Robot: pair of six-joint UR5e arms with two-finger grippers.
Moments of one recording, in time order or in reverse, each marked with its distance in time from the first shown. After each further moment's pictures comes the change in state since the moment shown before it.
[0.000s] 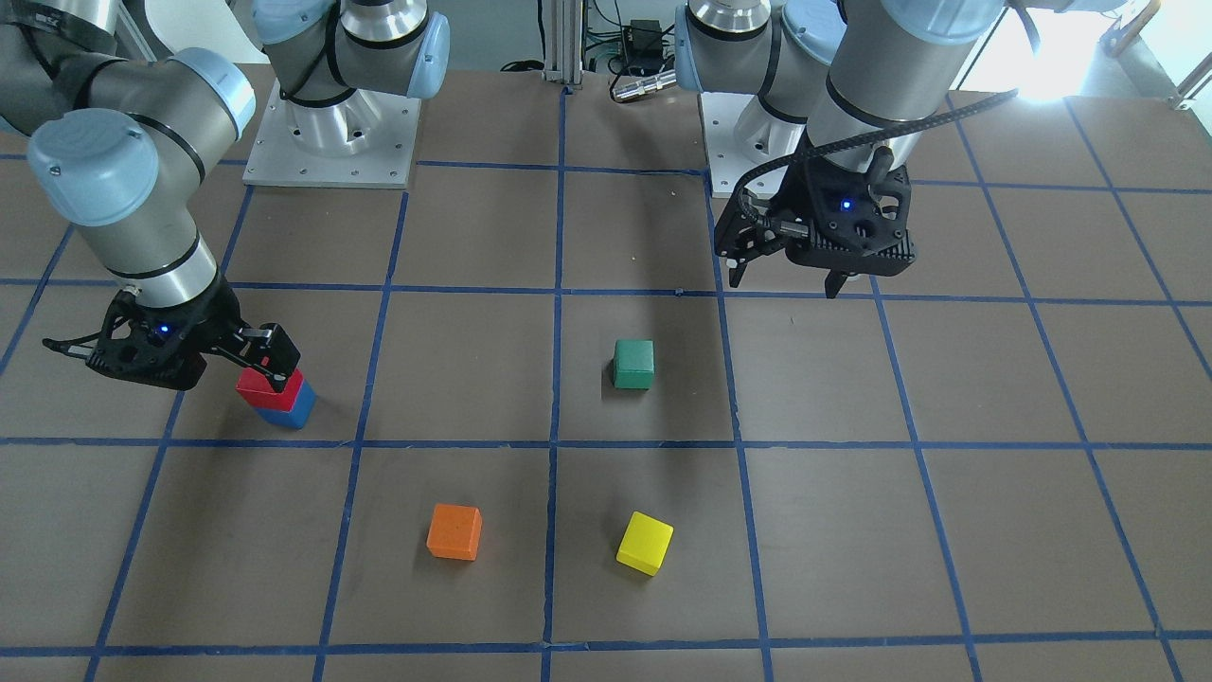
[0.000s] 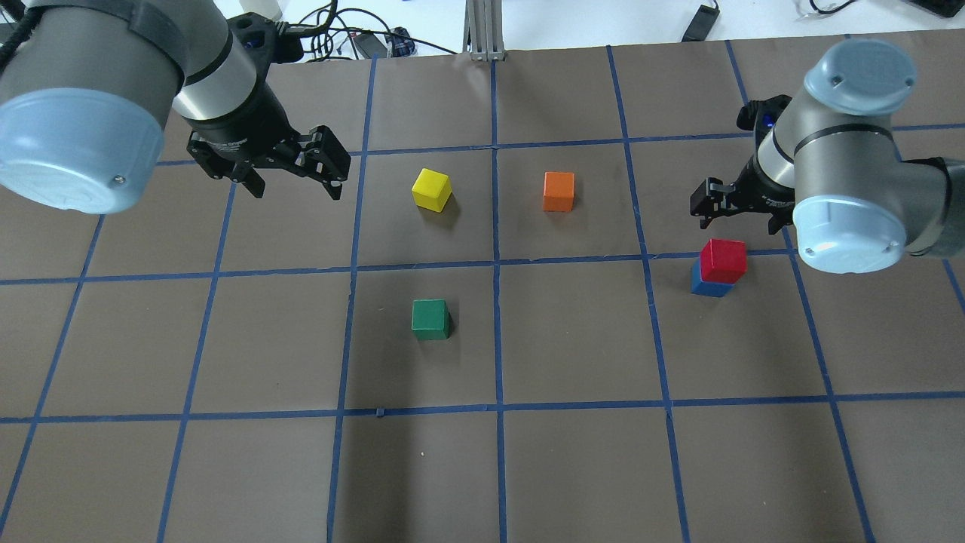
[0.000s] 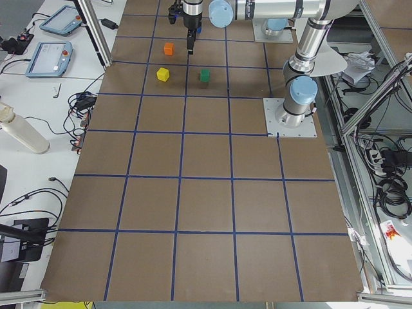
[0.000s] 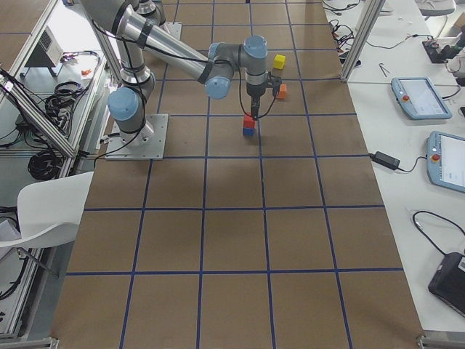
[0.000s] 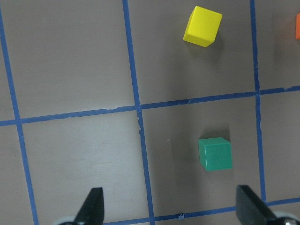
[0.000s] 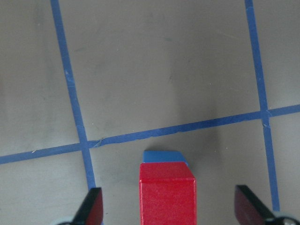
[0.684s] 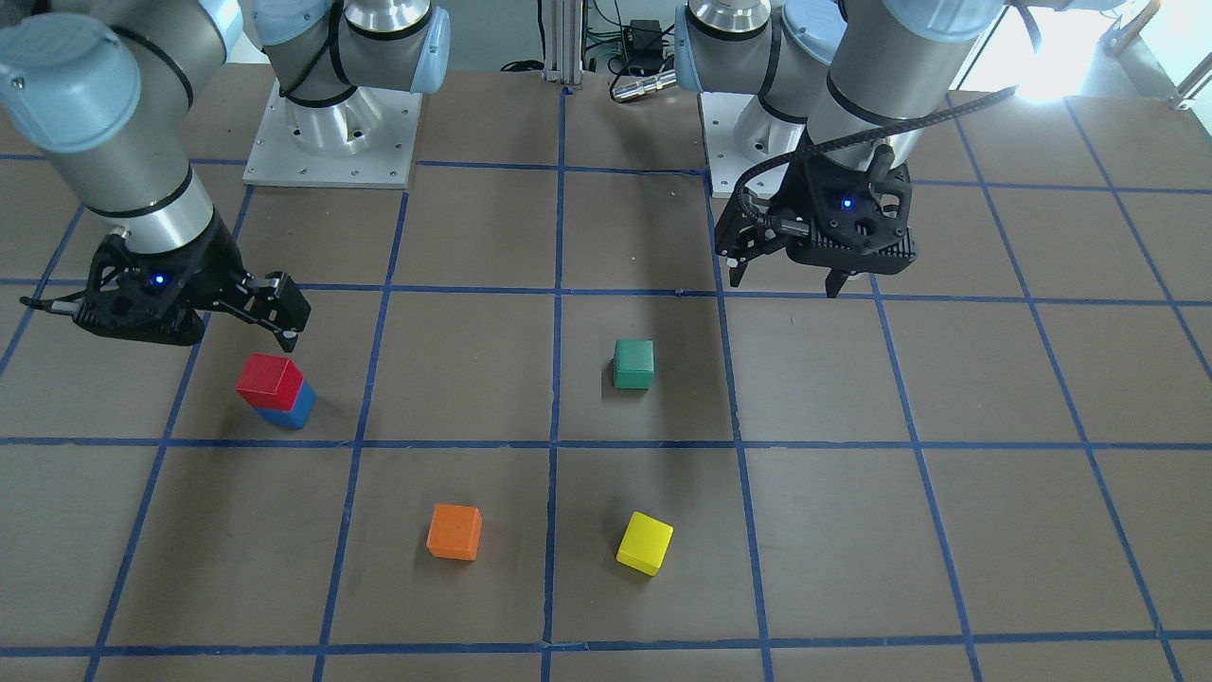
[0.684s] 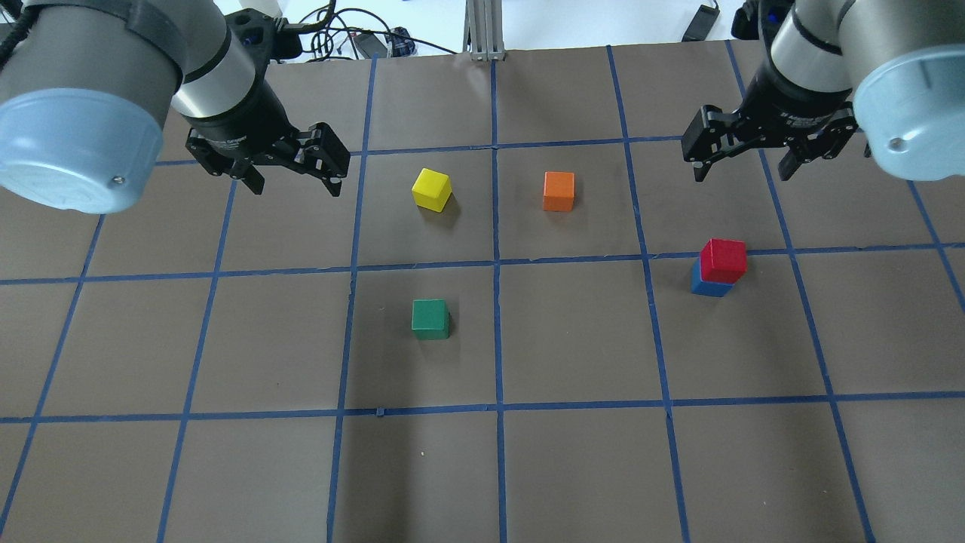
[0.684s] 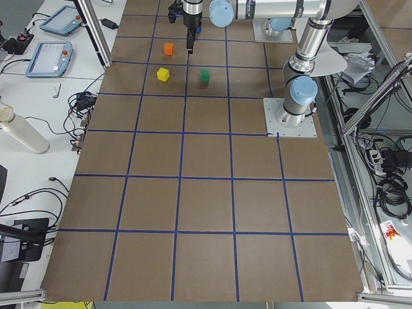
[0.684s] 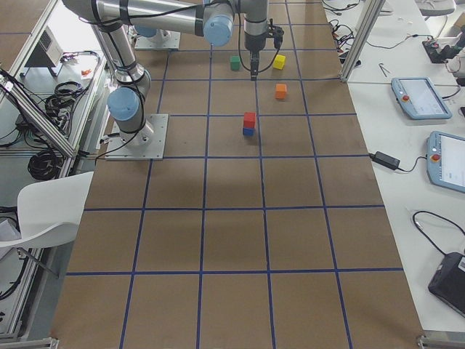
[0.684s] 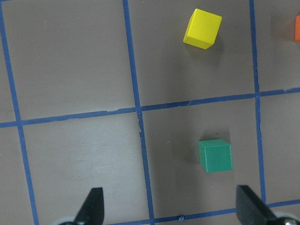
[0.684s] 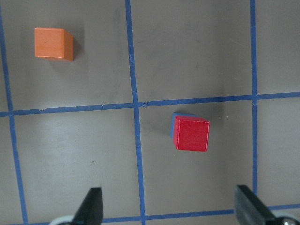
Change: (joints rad) left arm 0.000 0.003 0.002 0.012 0.001 0.000; right arm 0.108 -0.135 -0.290 0.457 0.006 0.002
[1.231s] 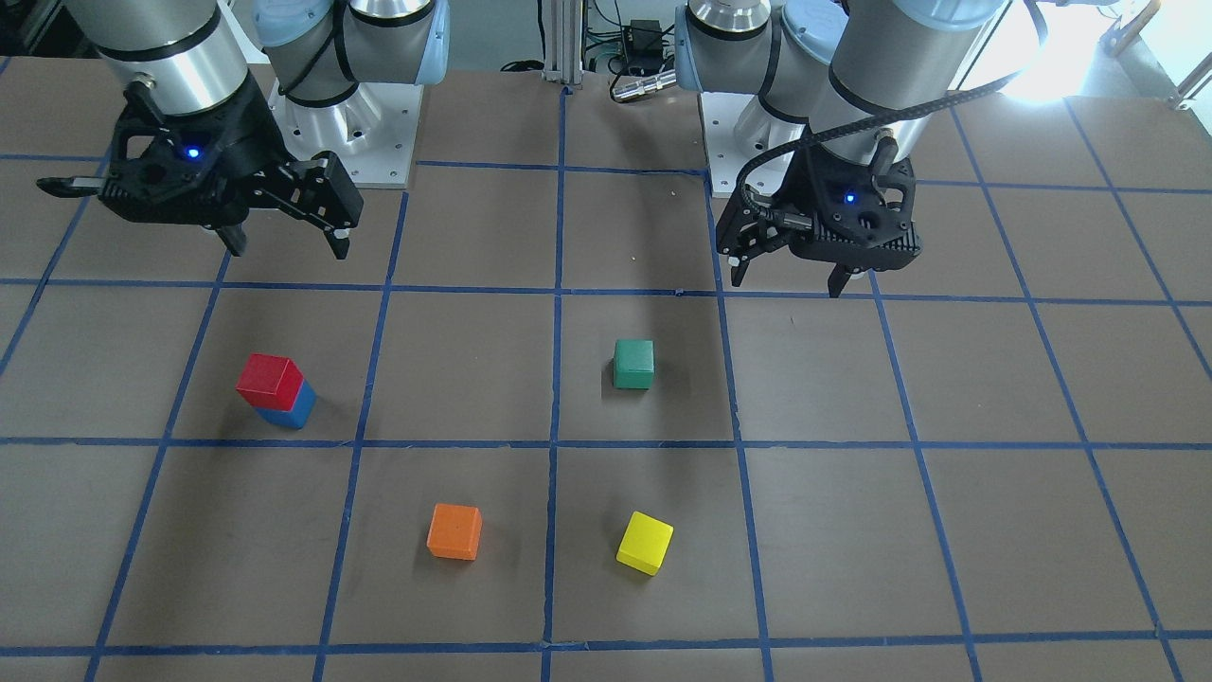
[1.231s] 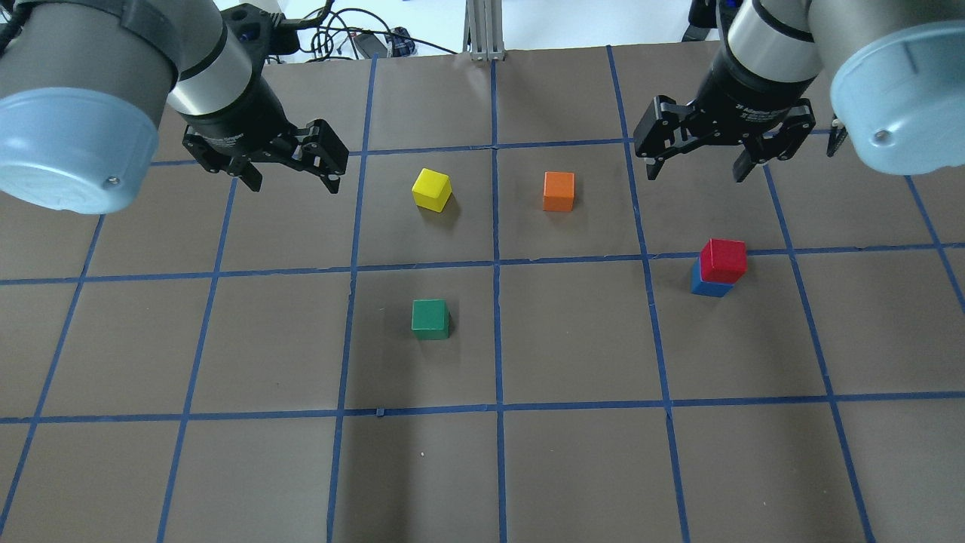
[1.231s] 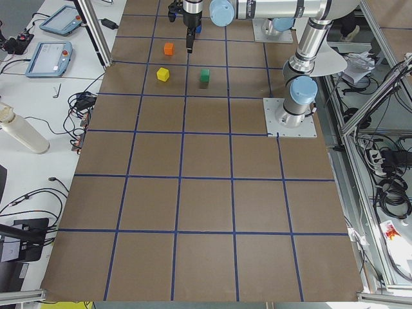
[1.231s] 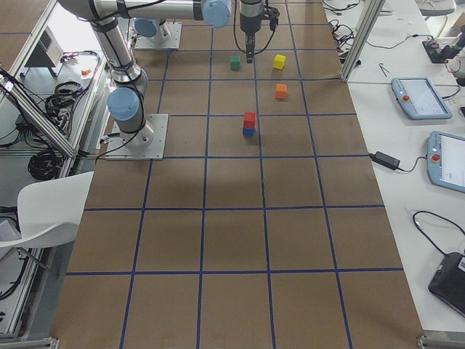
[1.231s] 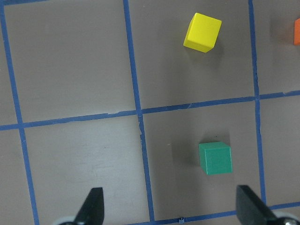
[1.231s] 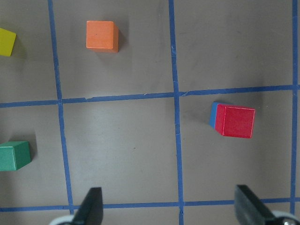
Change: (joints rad) left arm 0.000 0.009 0.003 0.002 0.001 0.000; right arm 0.089 0.006 -0.027 0.033 0.058 0.091
